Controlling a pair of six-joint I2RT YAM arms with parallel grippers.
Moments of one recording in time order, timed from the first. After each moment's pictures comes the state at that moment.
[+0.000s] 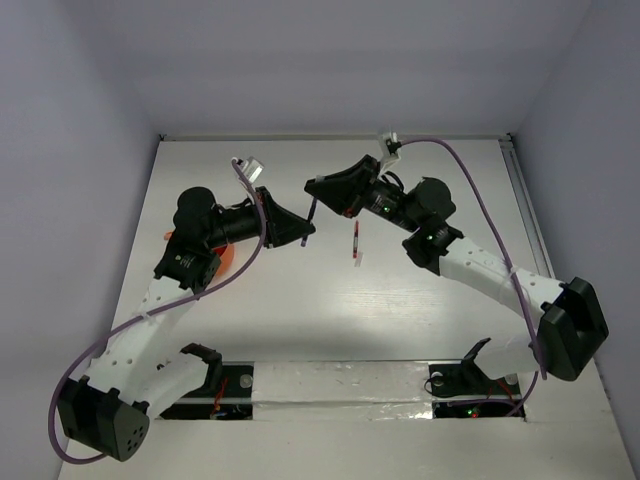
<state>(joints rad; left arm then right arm) -0.37 0.95 0.87 0.10 0.86 -0.69 0.73 1.37 1.04 0.73 -0.48 0.67</state>
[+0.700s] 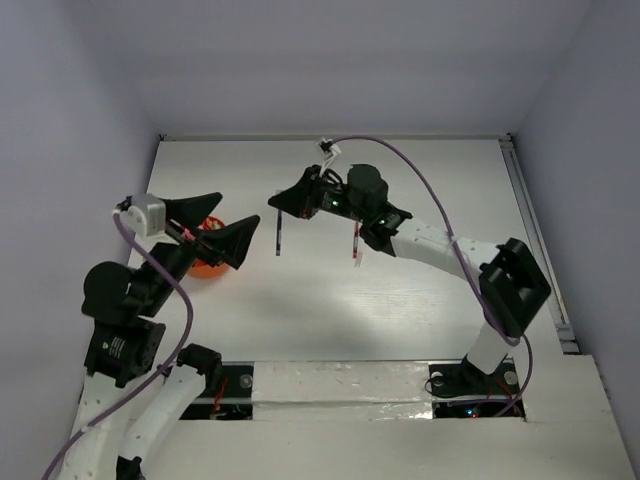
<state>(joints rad) -0.35 0.54 0.99 -0.19 0.32 -0.36 0.79 1.66 1.23 0.50 -0.42 0.72</state>
